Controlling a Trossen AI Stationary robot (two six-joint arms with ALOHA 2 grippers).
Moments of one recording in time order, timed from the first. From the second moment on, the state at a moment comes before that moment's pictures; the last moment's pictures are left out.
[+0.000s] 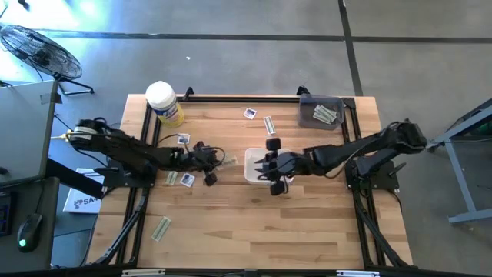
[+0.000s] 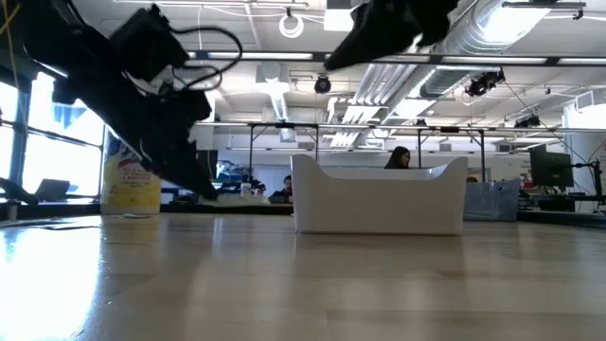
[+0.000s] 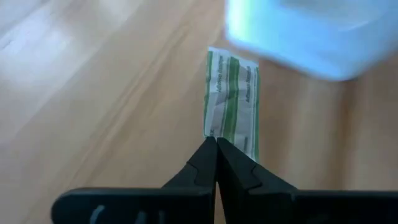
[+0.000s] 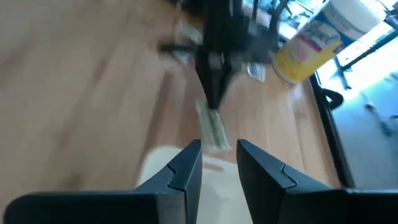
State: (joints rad) left arm -0.05 1.38 0.42 0.26 -0.32 -0.35; right arm 0.18 1.48 1.03 -0.14 0.32 -0.28
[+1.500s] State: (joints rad) left arm -0.18 1.14 0.42 0.42 -0.03 -0.39; right arm 0.35 1.89 1.27 0.09 0.64 -0.86
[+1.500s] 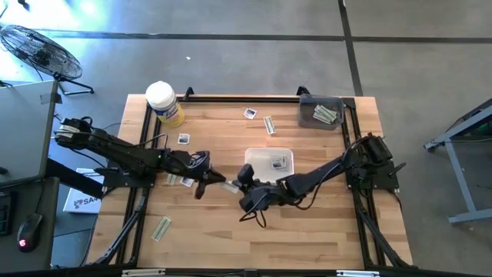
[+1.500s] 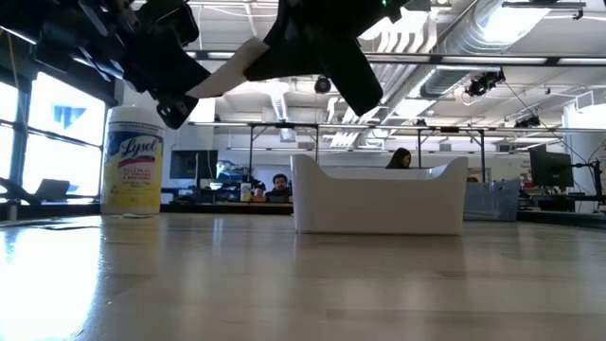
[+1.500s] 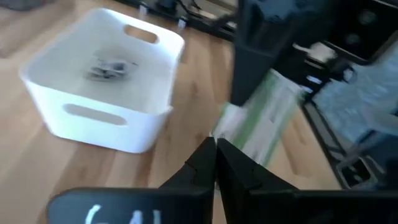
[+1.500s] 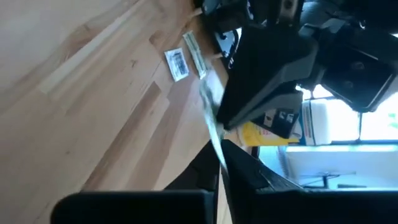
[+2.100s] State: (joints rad) left arm -0.18 1.01 0.42 0.25 -0.19 -0.40; right arm 0.34 1.87 1.27 -0.05 0.74 -0.65
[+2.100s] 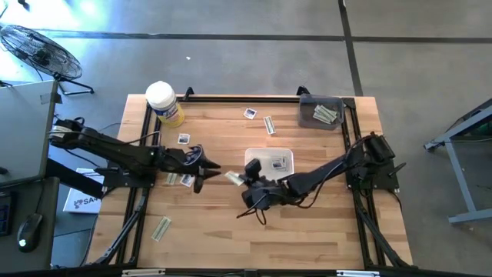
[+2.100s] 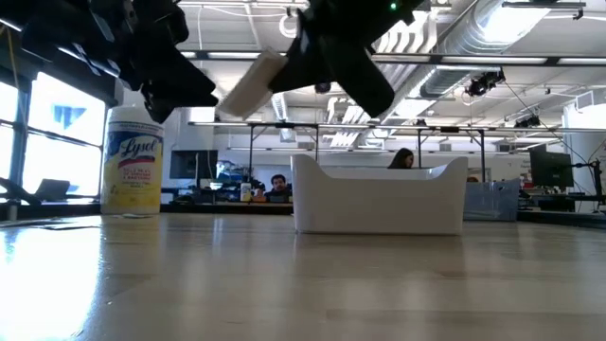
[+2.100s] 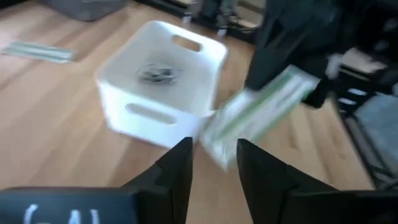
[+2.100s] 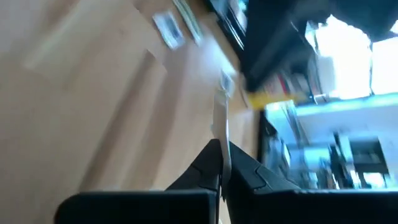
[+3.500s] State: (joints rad) left arm -0.18 0.94 0.42 0.12 -0.27 -0.48; right arm -0.87 1.87 1.27 -1.22 0.61 0.45
